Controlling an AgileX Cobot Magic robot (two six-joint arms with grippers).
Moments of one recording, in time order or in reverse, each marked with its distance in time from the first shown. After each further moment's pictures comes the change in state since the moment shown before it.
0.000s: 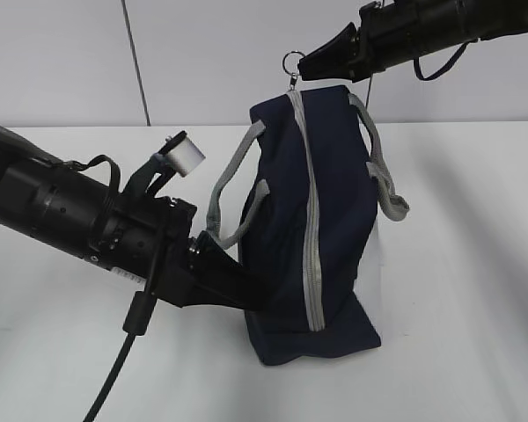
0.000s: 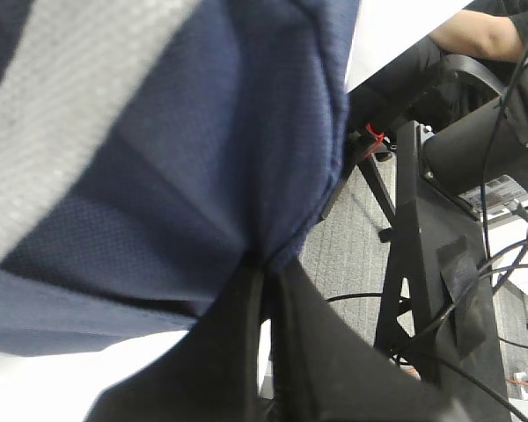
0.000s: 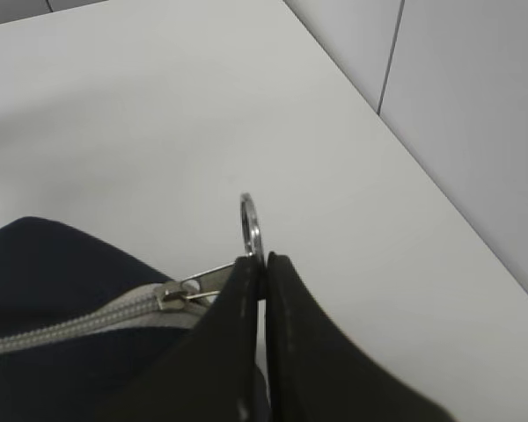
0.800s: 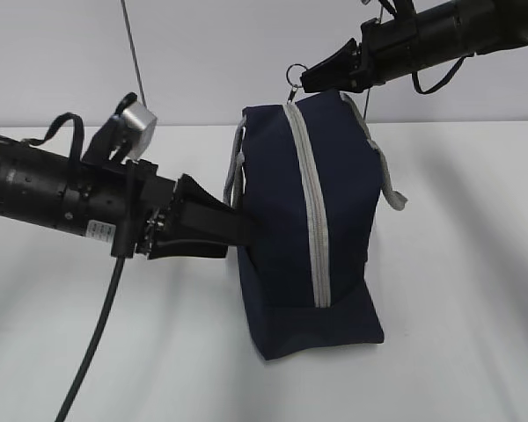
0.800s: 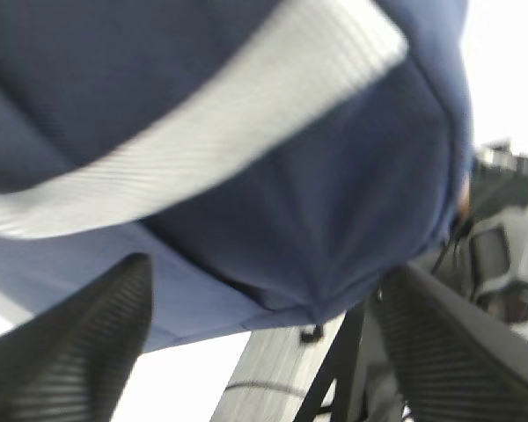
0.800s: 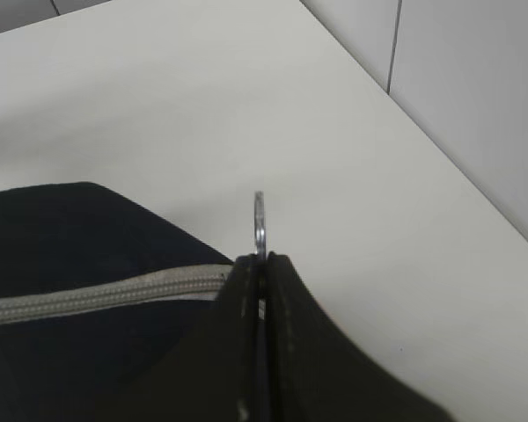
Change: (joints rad) left arm 0.117 -0.007 0.000 -0.123 0.043 -0.249; right arm -0.017 0.068 -0.044 0.013 0.049 0.029
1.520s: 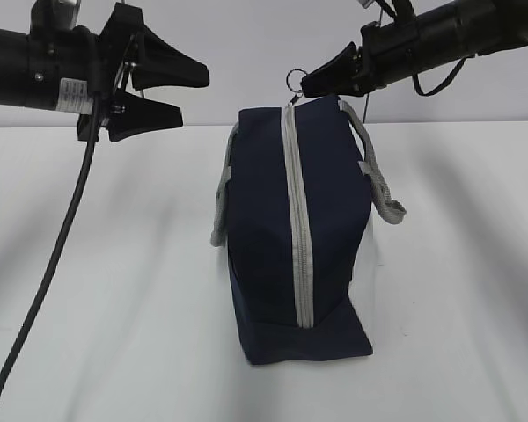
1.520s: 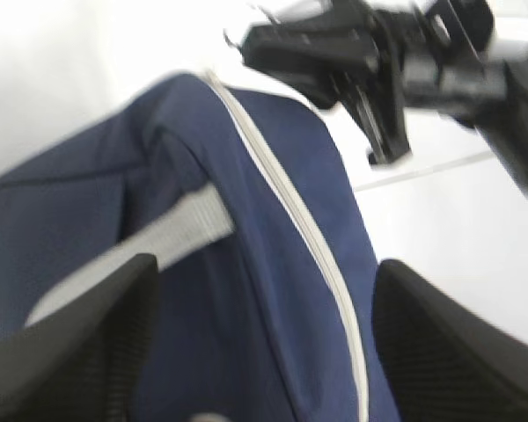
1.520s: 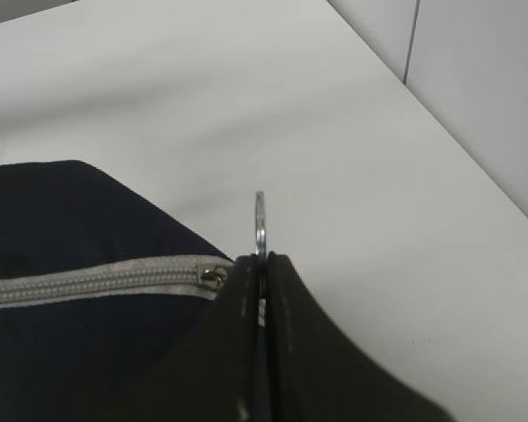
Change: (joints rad) left arm 0.118 -0.092 -0.217 -0.010 -0.206 -0.420; right arm 0.000 0.000 0.000 -0.020 0.028 0.000
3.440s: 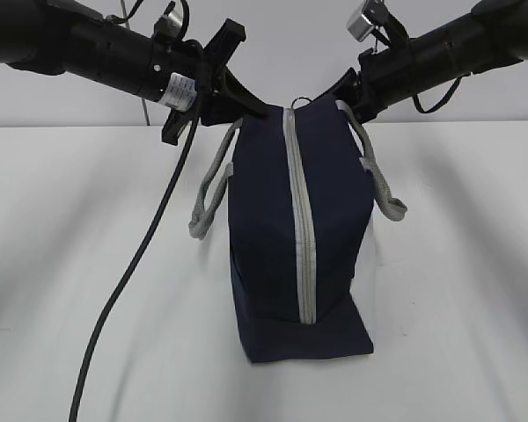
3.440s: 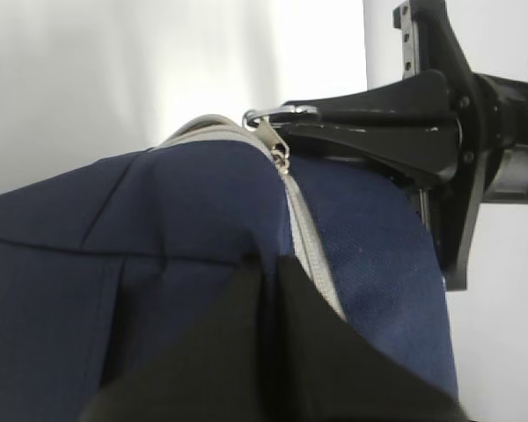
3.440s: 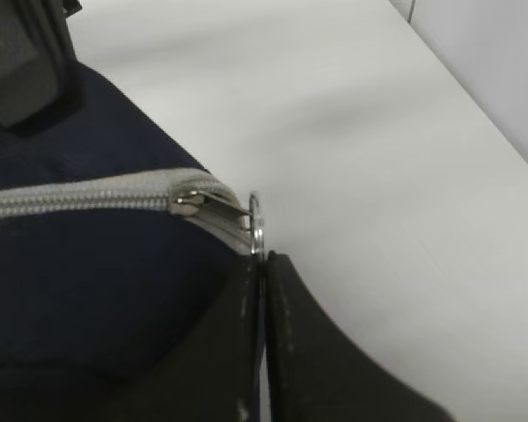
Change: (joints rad) left arm -0.117 0.402 -0.545 0.313 0.035 -0.517; right arm 0.000 0.044 -0.001 -0.080 -0.020 -0.048
